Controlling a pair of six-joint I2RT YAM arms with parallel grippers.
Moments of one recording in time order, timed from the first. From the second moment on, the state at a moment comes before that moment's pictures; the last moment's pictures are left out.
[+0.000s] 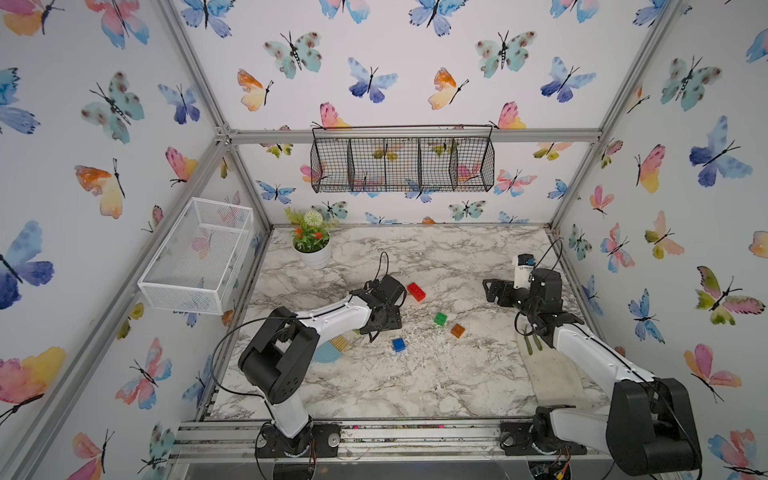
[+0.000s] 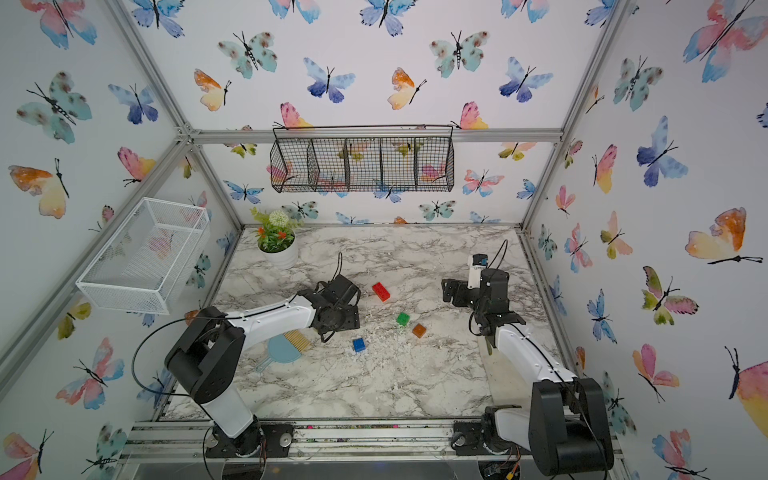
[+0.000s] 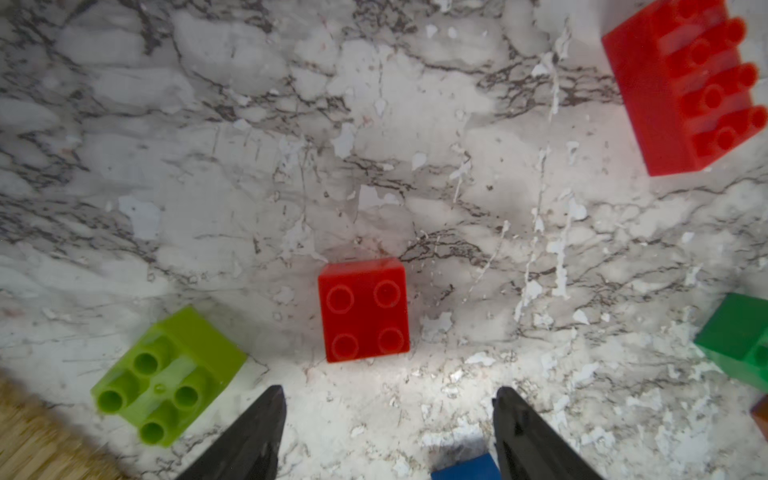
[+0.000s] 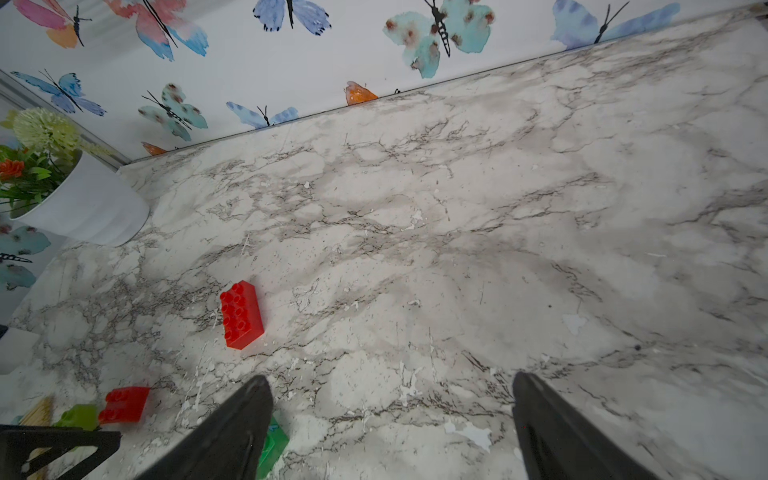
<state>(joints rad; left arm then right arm) -0.69 1.74 1.08 -0.57 -0.15 -0.78 0.13 1.24 0.65 0.06 -0.22 0.23</state>
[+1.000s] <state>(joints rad) -0.71 1.98 1.32 -0.62 -0.21 -0.78 0.13 1.29 0.65 0.02 -0.32 0.21</state>
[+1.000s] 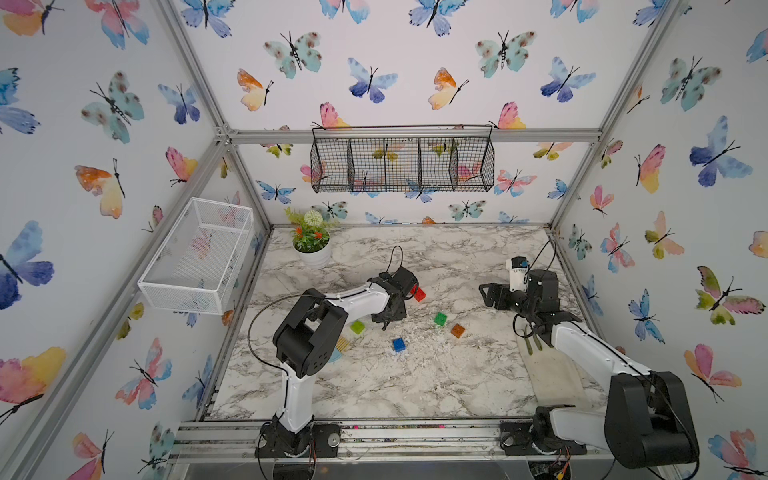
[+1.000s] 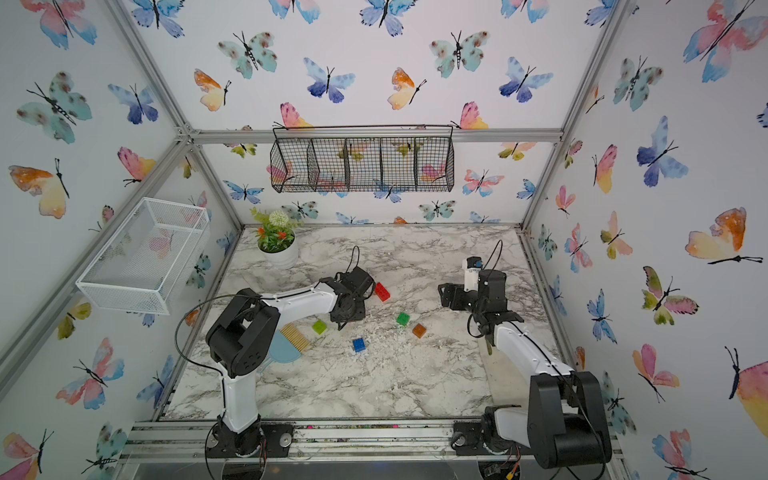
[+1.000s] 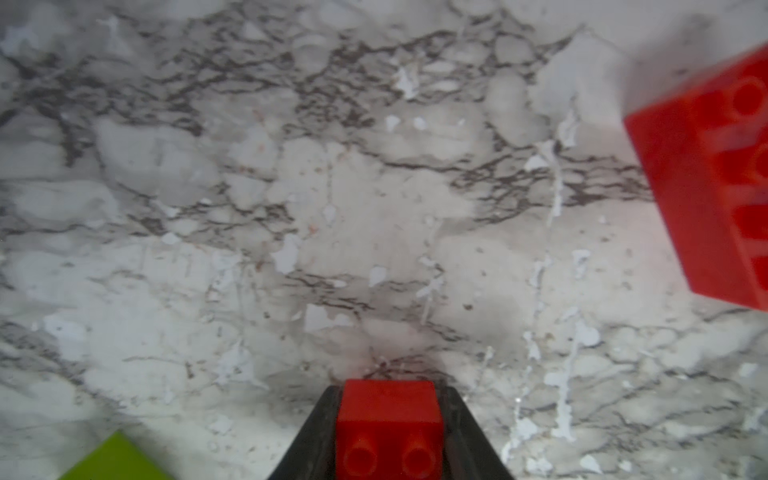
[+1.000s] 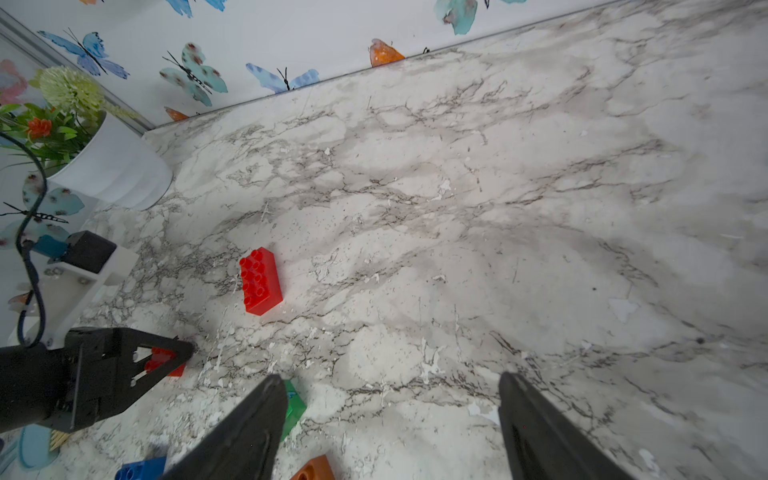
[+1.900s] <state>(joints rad) -0.47 1.30 0.98 -0.52 -0.01 -0.75 0.53 1.61 0.98 -0.15 -0.29 0.15</state>
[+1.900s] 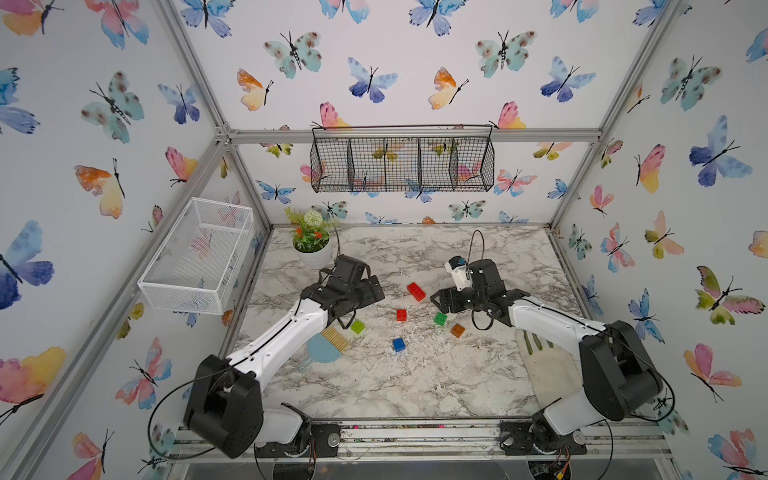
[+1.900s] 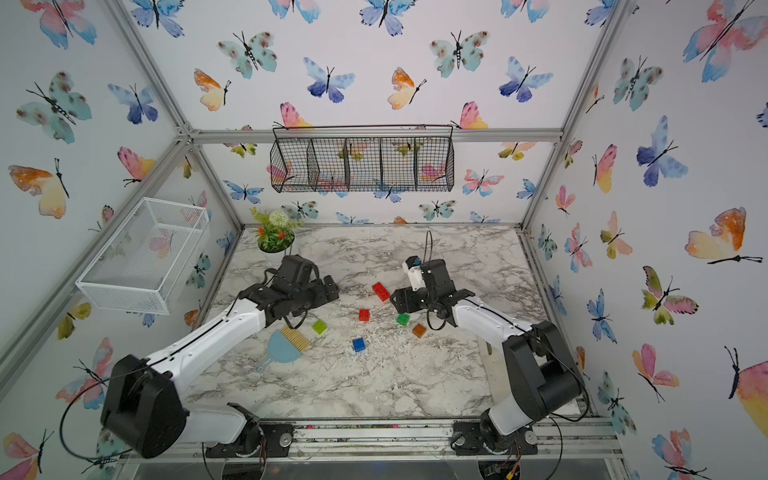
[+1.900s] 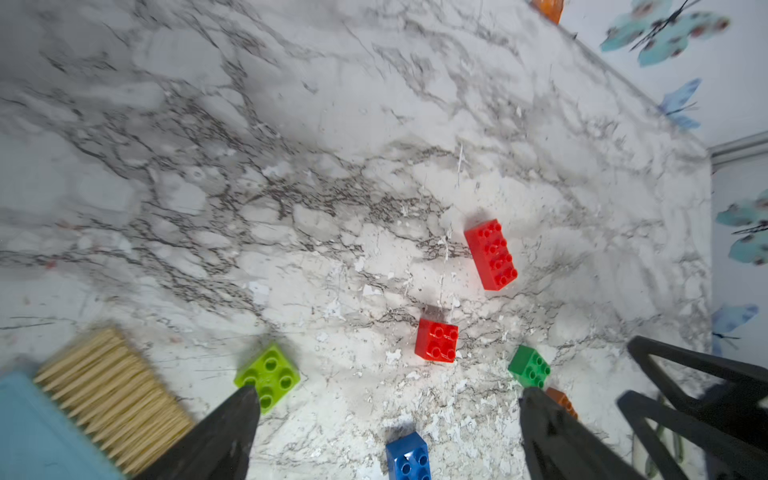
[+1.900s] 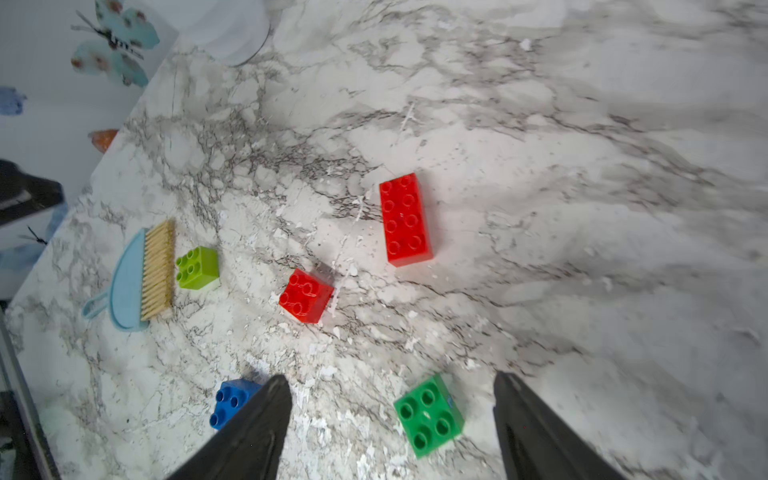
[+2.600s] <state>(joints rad) -0.71 1.16 0.68 -0.51 0.14 -0.81 0.58 2.12 1.47 -0.35 -0.21 -0.13</state>
